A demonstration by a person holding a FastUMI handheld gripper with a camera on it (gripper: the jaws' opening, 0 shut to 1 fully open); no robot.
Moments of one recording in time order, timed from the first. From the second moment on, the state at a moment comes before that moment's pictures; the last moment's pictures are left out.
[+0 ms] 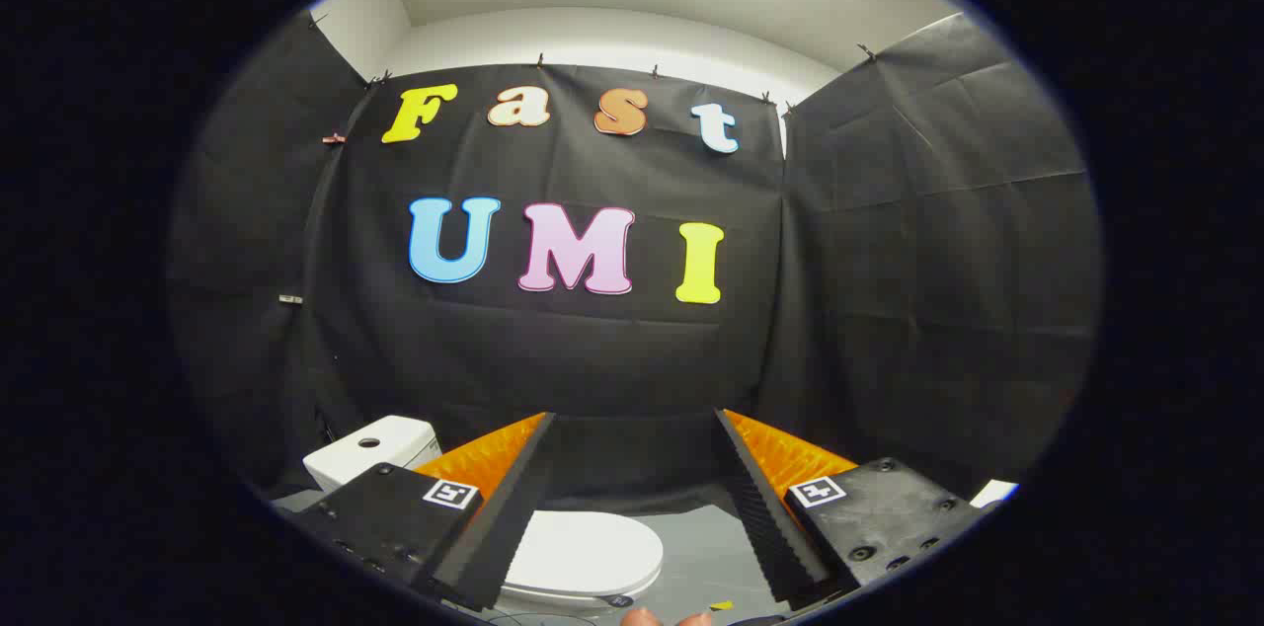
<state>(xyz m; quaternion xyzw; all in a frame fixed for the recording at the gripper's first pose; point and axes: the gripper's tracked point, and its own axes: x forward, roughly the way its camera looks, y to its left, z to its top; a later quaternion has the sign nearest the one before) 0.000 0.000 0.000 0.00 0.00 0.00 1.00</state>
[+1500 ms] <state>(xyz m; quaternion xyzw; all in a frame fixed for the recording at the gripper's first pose) 0.044 0.003 -0.071 -0.01 -0.03 0.00 1.00</state>
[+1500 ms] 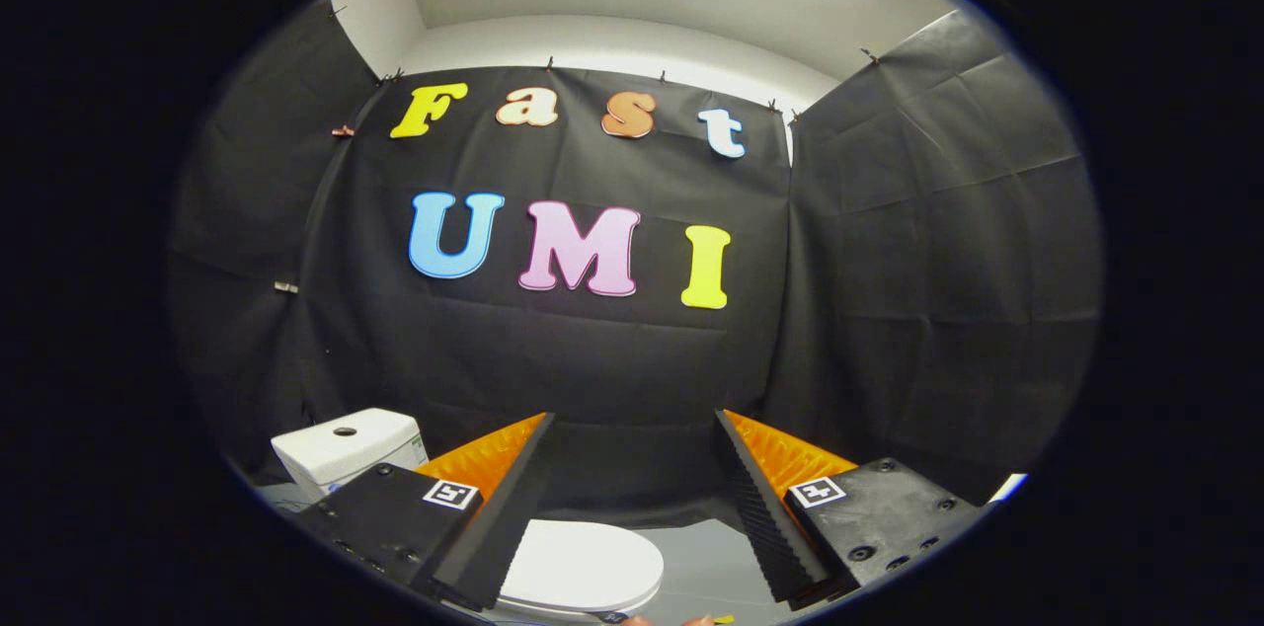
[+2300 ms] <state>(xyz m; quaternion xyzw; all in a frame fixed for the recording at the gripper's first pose) 0.056 0.002 -0.324 0.05 0.10 0.05 0.99</state>
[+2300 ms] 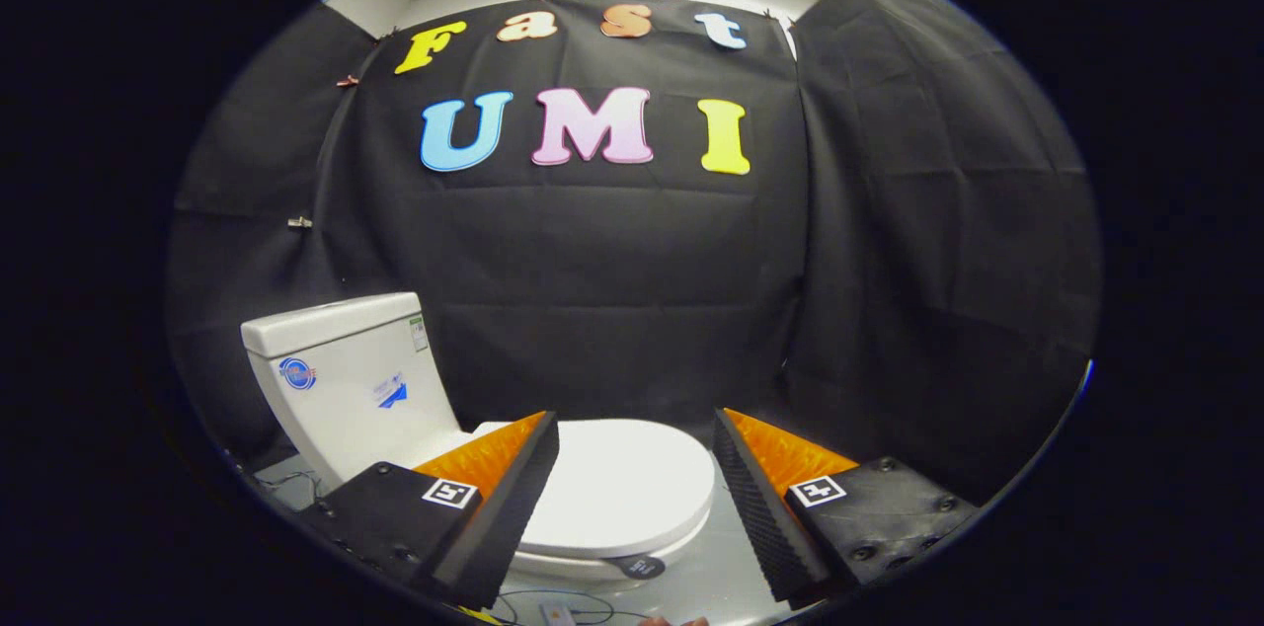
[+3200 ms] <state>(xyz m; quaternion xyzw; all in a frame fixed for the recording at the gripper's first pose) 0.049 -0.007 -0.507 0.36 0.39 0.08 0.85</state>
